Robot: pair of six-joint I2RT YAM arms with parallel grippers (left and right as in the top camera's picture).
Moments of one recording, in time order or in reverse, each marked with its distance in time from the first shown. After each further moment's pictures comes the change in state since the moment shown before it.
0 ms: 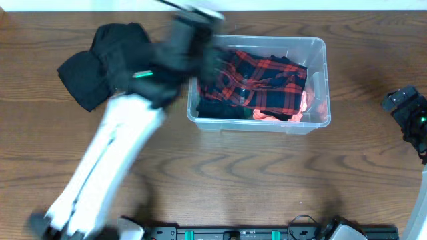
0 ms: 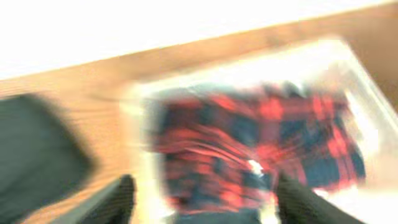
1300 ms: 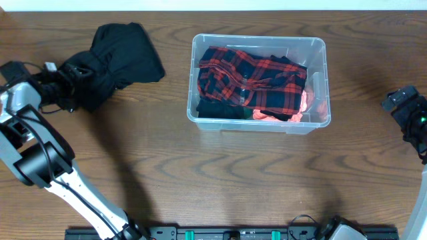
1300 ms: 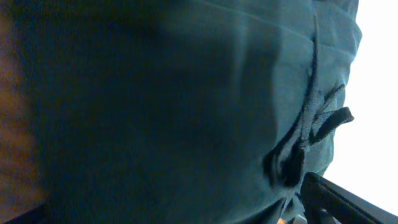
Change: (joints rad) left arm 1.037 0.735 -0.035 0.206 0.790 -0.180; right arm 0.000 0.000 0.000 0.000 0.000 0.000
